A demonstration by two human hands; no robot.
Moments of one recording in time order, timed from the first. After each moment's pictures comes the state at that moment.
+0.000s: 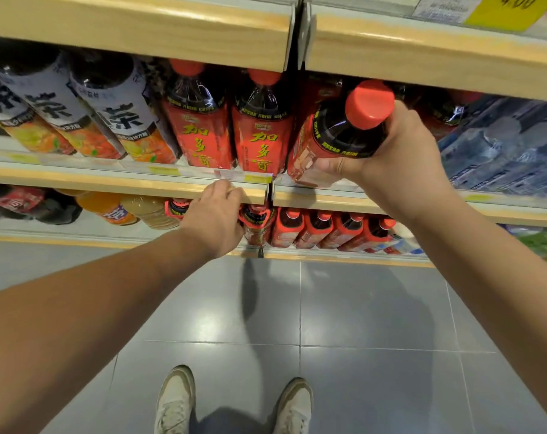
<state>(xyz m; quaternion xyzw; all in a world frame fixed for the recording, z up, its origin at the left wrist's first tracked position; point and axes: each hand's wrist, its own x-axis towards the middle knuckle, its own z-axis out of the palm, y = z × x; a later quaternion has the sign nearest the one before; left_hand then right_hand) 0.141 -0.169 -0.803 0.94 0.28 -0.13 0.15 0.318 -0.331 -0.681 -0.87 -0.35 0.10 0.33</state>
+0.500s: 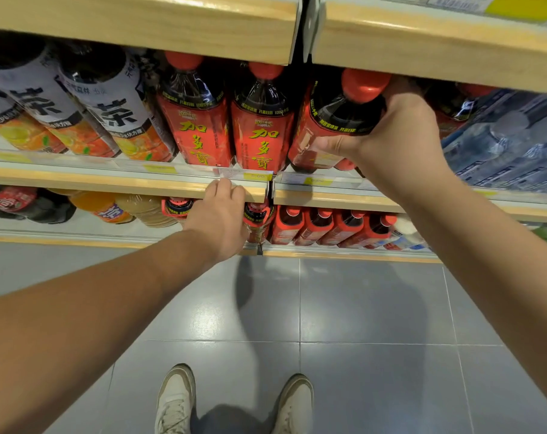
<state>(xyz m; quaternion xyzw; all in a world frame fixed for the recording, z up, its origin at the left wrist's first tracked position) 0.147 -0.174 -0.801 0.94 0.28 -0.14 0.13 0.325 -0.309 -0.678 -0.88 -0.32 0.11 0.33</state>
